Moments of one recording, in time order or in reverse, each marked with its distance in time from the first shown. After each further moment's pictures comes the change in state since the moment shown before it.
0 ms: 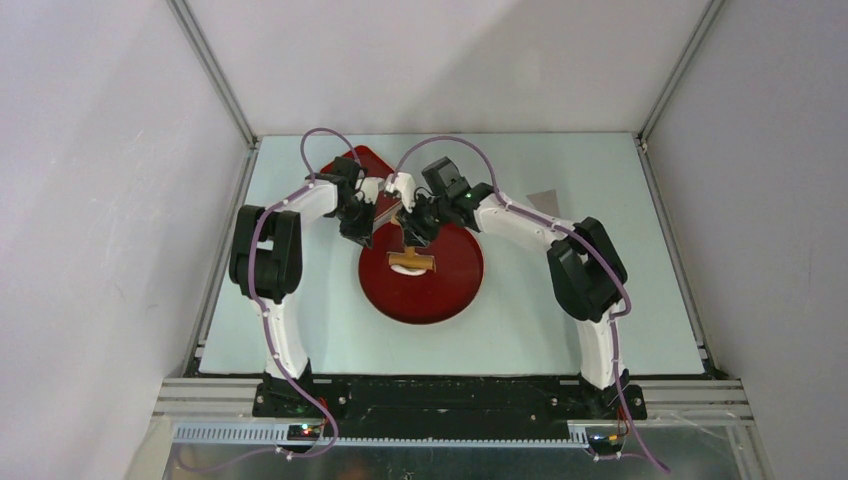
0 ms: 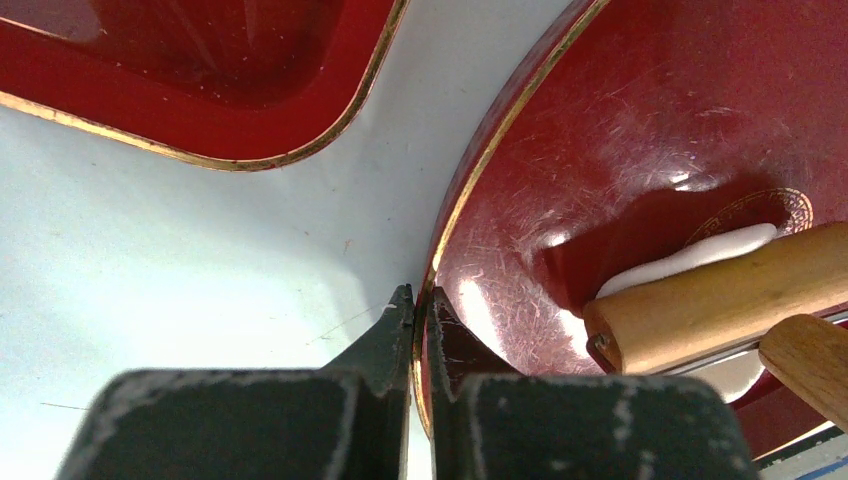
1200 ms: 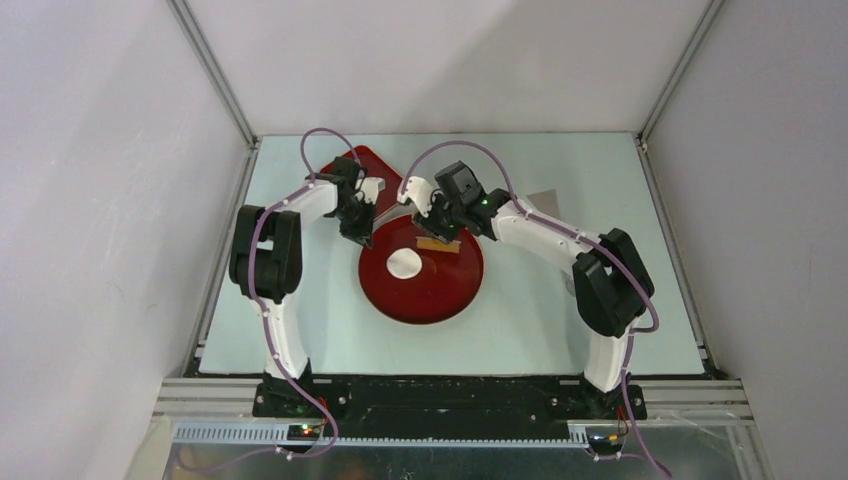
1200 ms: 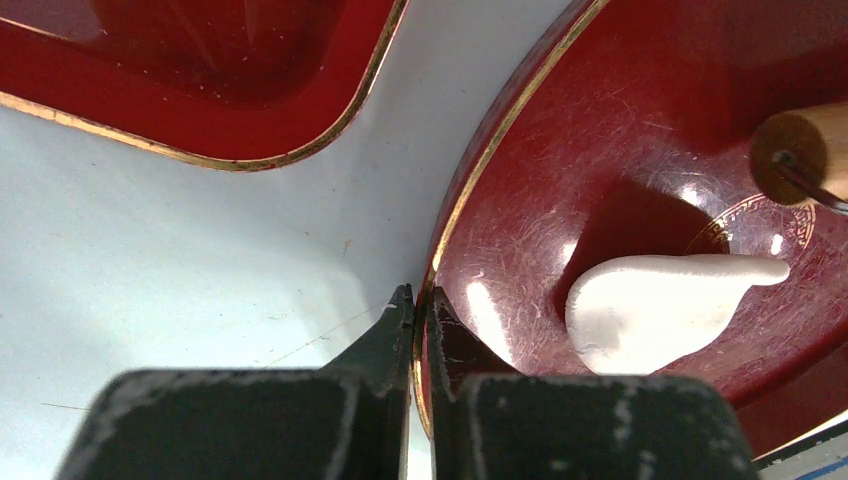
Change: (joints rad) left arm 0.000 0.000 0.000 0.000 0.000 0.000; right arm -0.003 -0.176 -0.180 0.047 0.315 -0.098
